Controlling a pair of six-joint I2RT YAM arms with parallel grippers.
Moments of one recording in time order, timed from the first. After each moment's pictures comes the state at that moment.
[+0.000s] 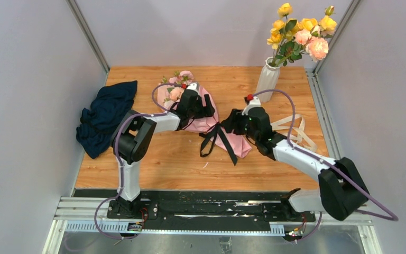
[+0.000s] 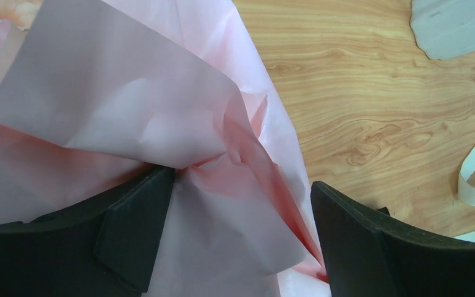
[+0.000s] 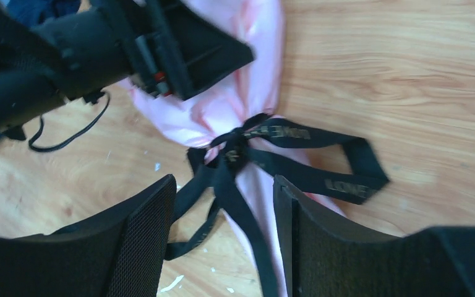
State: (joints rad) left arm -0.53 1.99 1.17 0.30 -0.01 -0.55; right arm 0.55 1.26 0.67 0.21 0.02 0.47
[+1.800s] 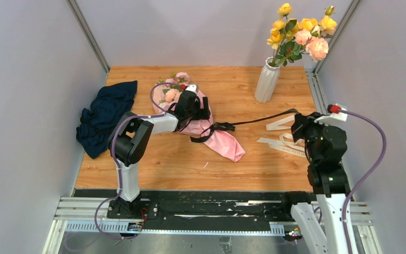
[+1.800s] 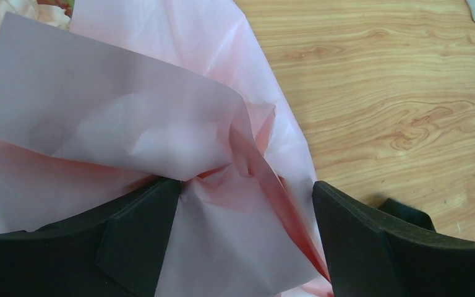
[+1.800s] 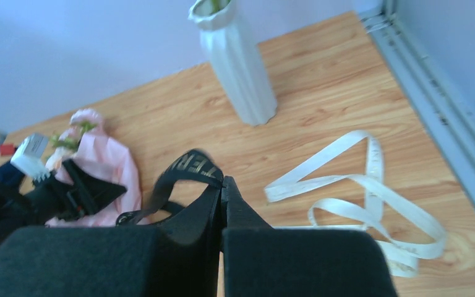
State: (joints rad) left arm -0.52 1.95 1.13 0.25 -0.07 -0.44; right arm 0.08 0.53 0.77 -0.34 0.08 0.34
